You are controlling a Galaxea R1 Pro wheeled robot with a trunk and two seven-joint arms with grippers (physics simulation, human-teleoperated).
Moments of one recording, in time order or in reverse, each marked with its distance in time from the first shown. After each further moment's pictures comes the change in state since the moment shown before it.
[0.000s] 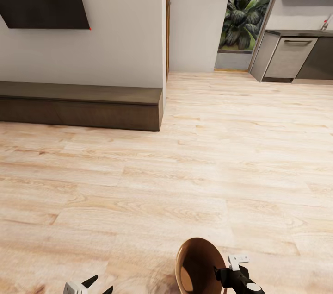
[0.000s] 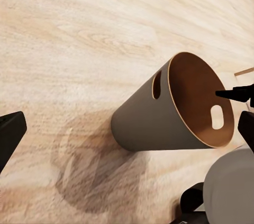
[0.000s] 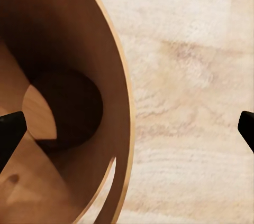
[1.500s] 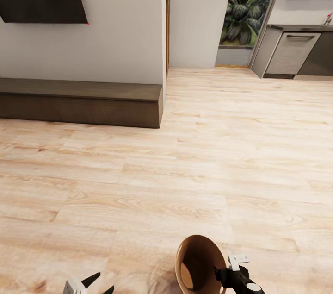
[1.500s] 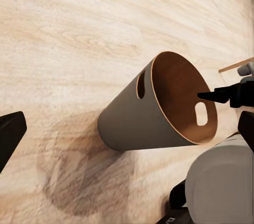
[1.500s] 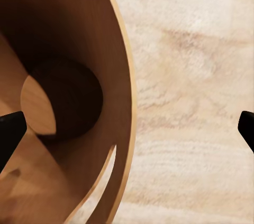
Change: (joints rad) left arm 0.000 0.001 0.002 -0.029 0.000 0.002 -0.069; right arm 0.000 0.000 0.000 0.001 0.000 0.000 0.000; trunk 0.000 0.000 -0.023
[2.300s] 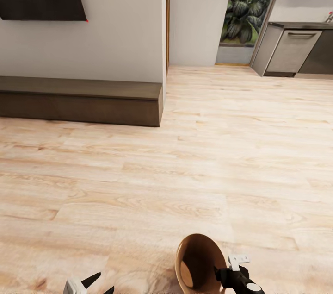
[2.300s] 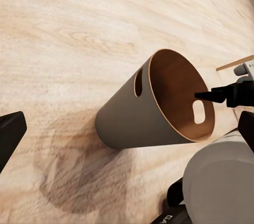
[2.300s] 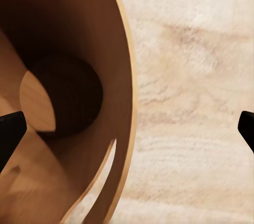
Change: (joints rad) left arm 0.000 0.000 0.001 -0.001 0.000 -0.001 -0.012; right arm 0.000 0.000 0.000 0.001 0.000 0.000 0.000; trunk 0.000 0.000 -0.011
